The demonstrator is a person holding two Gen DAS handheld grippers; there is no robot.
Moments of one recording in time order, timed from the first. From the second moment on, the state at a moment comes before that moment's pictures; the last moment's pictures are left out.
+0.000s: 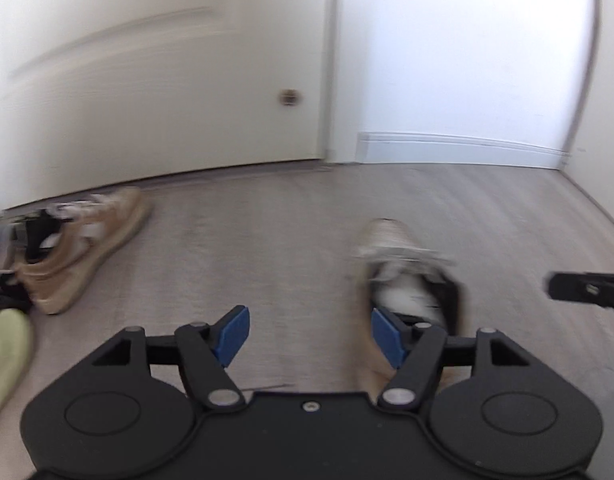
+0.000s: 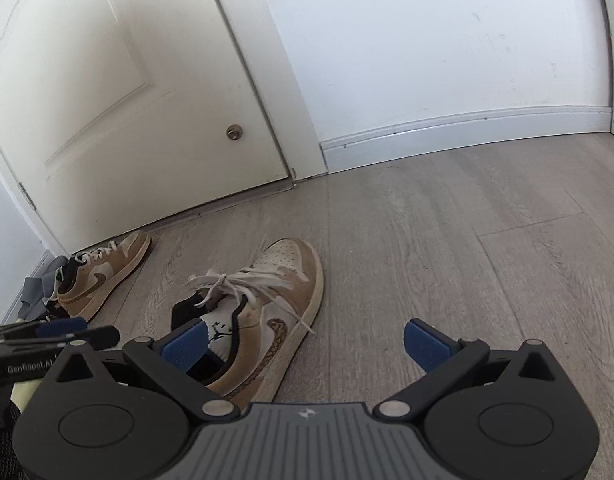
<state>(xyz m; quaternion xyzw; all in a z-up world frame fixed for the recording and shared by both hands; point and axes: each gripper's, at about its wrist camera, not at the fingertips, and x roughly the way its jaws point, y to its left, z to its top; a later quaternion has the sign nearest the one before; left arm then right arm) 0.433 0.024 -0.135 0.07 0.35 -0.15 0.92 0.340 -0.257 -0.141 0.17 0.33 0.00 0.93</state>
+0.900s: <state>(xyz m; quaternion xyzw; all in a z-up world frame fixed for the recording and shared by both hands) 0.609 0.211 -0.168 -0.05 0.37 0.10 0.92 0.422 -0.188 -0.169 0.13 0.37 0.02 0.92</state>
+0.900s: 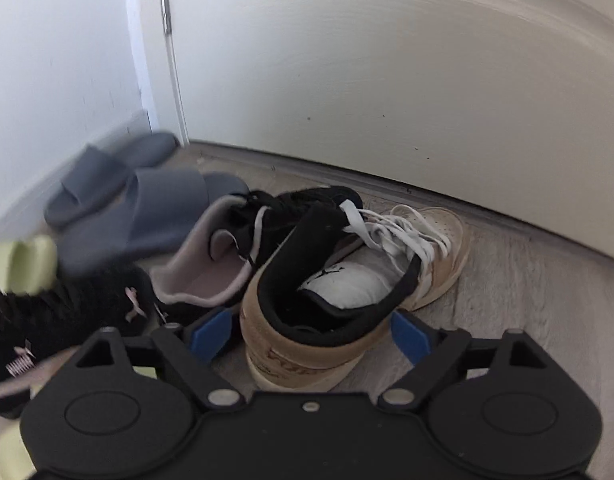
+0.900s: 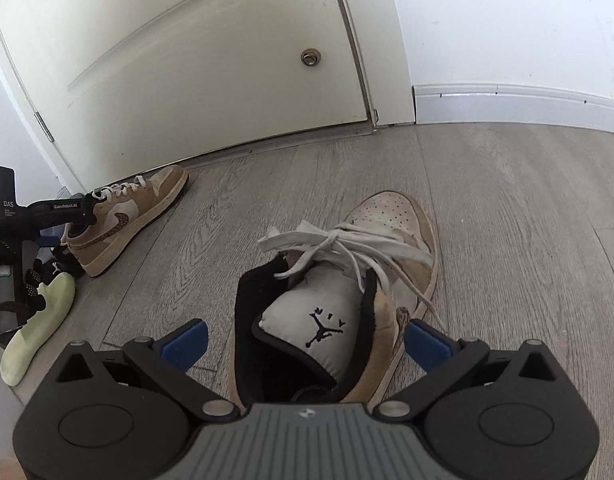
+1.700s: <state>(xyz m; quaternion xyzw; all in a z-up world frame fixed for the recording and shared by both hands) 0.641 0.206 -0.187 -0.04 0.43 0.22 0.87 0.441 -0.183 -0.168 0.15 0.38 -0.02 0.91</state>
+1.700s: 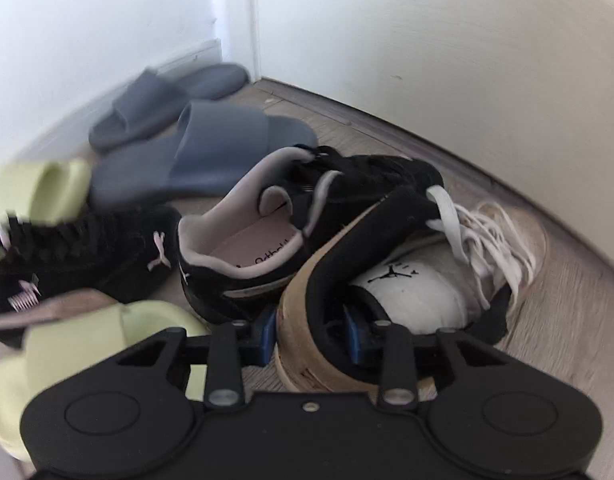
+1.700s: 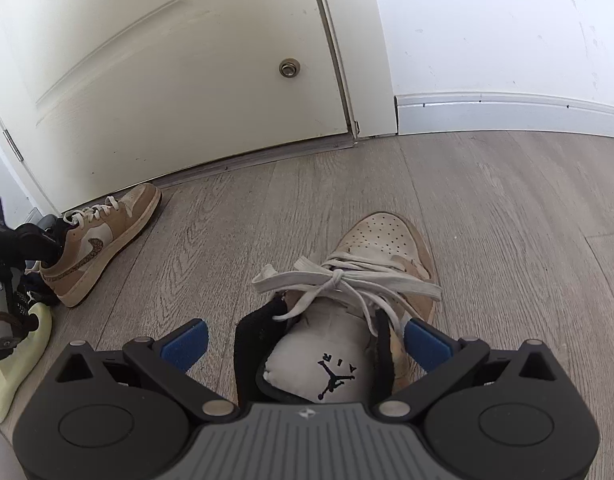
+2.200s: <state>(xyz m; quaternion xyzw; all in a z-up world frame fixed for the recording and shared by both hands) 0.504 0.090 -0.190 0.17 0.43 0.05 0.89 0.407 -0.207 -0.148 0.16 0.36 -0.03 0.92</state>
